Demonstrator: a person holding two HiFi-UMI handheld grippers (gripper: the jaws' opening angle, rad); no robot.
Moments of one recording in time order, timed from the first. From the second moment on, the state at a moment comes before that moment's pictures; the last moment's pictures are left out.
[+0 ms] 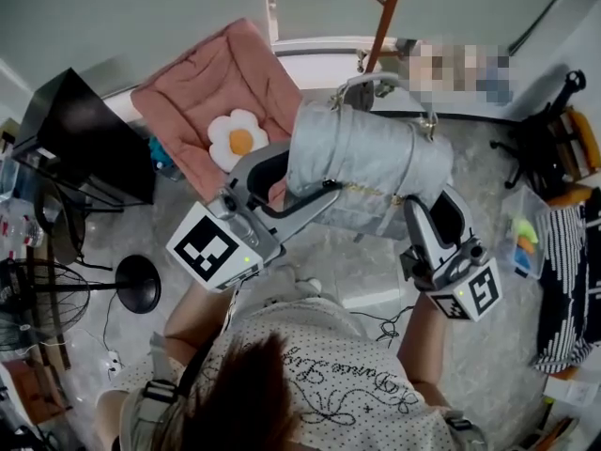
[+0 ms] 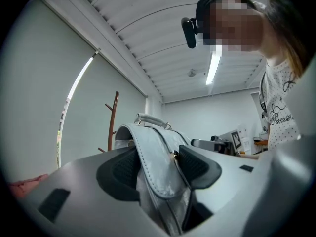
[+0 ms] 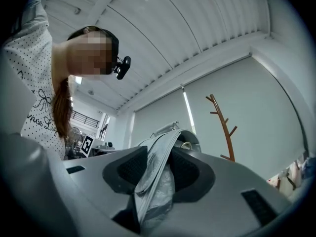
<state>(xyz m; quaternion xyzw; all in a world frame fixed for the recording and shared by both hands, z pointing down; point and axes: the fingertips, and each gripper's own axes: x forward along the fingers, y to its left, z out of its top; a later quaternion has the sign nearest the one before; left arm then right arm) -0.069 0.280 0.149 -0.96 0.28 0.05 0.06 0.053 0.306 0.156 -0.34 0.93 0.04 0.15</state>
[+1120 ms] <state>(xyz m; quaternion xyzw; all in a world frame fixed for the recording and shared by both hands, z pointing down) -0.052 0.152 0.258 -0.97 0.25 -0.03 -0.04 0.065 0.182 0.264 -0.41 0.90 -0.10 0.07</state>
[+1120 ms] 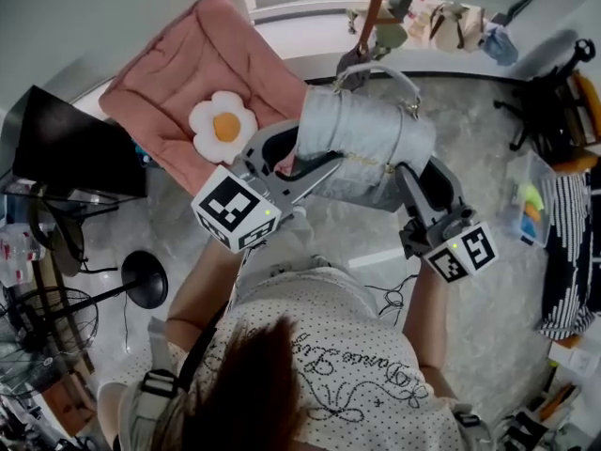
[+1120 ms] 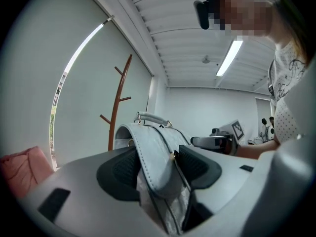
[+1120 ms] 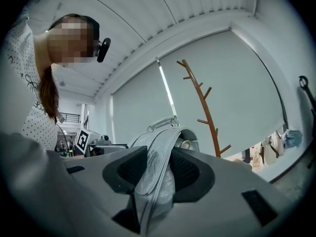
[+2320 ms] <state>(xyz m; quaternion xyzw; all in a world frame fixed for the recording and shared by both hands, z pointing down) -0.061 -0.011 0.331 -0.96 0.25 -0.08 -0.11 0.053 0.020 0.337 -0.43 0.88 -0.18 0.01</state>
